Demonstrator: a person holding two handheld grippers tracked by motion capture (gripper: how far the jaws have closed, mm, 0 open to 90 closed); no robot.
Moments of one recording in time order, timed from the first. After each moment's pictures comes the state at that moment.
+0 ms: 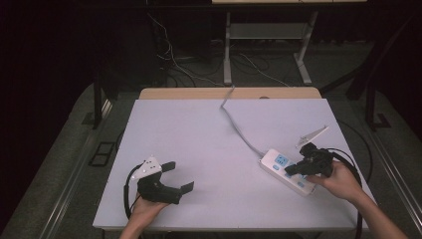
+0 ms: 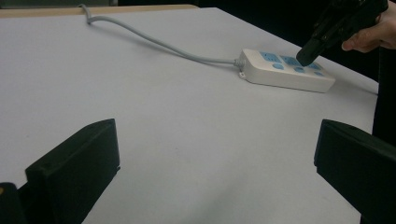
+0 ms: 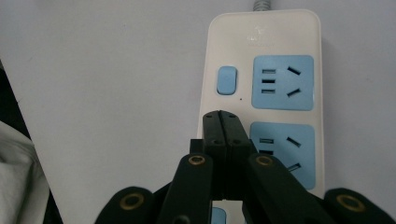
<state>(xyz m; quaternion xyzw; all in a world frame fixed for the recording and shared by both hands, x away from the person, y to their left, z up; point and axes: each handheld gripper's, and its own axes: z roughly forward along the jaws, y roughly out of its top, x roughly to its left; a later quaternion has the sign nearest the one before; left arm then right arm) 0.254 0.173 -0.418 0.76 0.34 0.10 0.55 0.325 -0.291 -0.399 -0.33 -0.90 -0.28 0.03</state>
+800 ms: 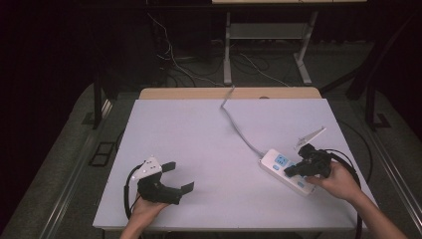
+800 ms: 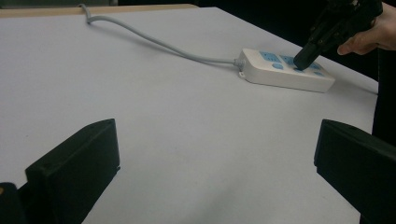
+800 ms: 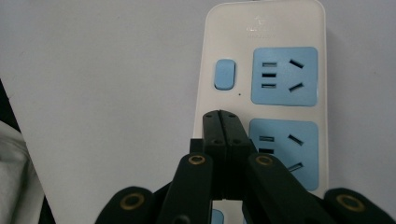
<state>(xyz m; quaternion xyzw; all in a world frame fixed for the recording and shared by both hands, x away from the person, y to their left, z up) 0.253 0.172 -0.418 0.76 0.34 0.10 0.55 0.327 -0.290 -0.405 -0.33 -0.90 -0.27 0.03</state>
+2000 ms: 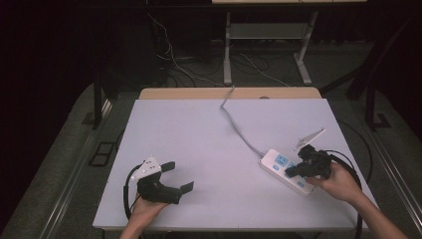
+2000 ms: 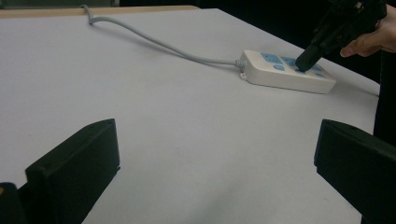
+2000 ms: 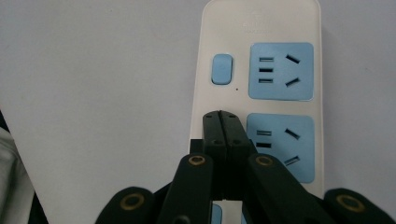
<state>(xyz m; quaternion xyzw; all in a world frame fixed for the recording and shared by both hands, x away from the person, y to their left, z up) 0.253 0.173 -0.418 0.75 0.35 0.10 0.55 0.323 -0.288 -0.404 -0.34 -0.91 -0.26 0.01</state>
